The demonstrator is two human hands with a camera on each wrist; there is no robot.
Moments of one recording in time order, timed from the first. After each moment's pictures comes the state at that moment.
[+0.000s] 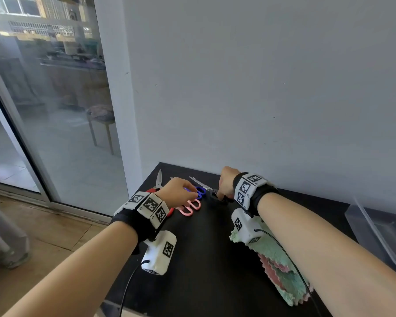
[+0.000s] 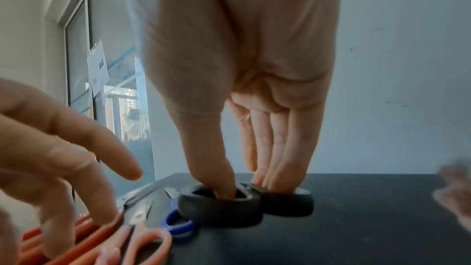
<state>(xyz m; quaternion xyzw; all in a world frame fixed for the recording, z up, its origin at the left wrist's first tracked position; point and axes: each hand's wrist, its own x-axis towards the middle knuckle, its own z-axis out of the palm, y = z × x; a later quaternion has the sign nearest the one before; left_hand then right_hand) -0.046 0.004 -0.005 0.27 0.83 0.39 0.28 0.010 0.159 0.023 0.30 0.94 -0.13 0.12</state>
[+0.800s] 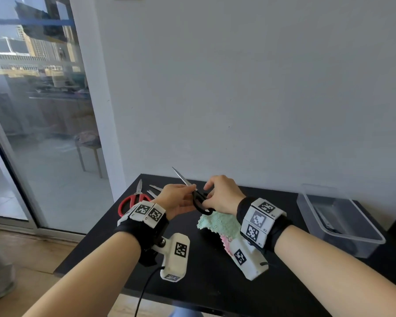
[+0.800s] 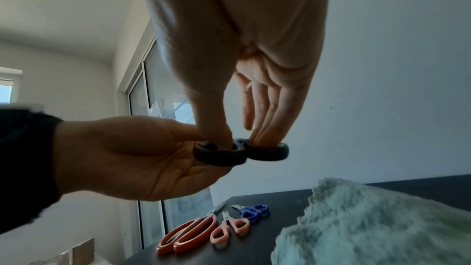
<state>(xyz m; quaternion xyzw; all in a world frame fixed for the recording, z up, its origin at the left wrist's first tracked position) 0.063 0.022 0.031 0.15 0.63 0.67 0.37 0.157 0.138 0.051 0.22 0.92 -0.29 -0.10</state>
